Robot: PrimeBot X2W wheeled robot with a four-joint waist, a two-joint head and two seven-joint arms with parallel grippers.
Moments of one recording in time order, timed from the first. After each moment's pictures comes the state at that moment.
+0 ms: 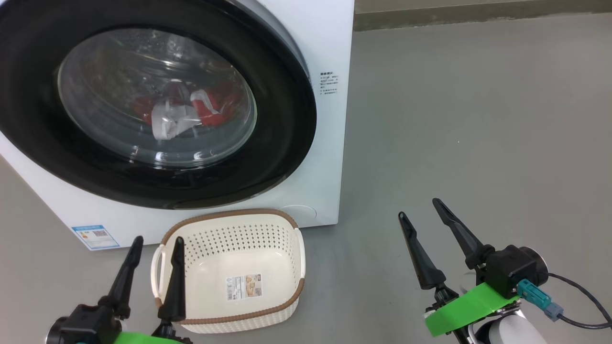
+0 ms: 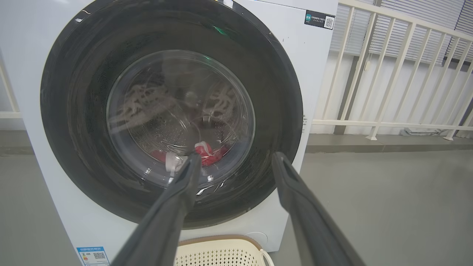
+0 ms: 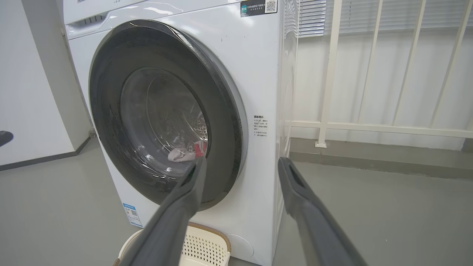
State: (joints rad) left arm -0.04 0.03 0.03 0.10 -0.20 -0.12 -0.25; right arm -0.11 -0.05 0.18 0.18 0.25 0.13 -0.25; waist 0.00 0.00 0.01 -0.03
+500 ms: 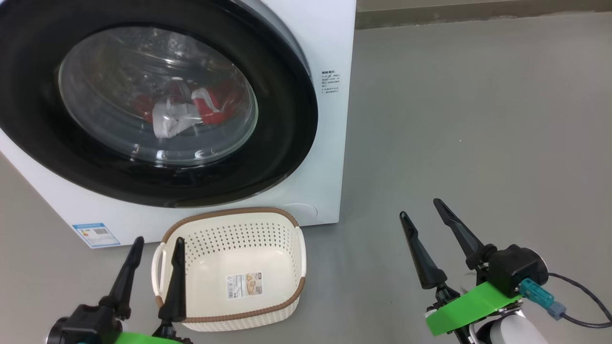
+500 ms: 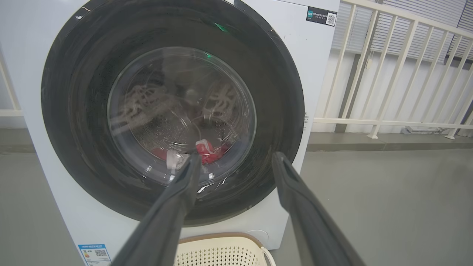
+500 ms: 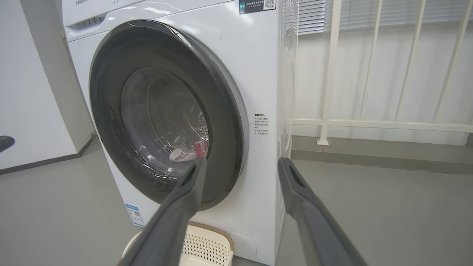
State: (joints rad) left arm -0.04 0.04 0.02 0.11 -0.20 -0.12 -0.25; right arm -0.11 -0.05 0.18 0.18 0.26 0.13 -0.25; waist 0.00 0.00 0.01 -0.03
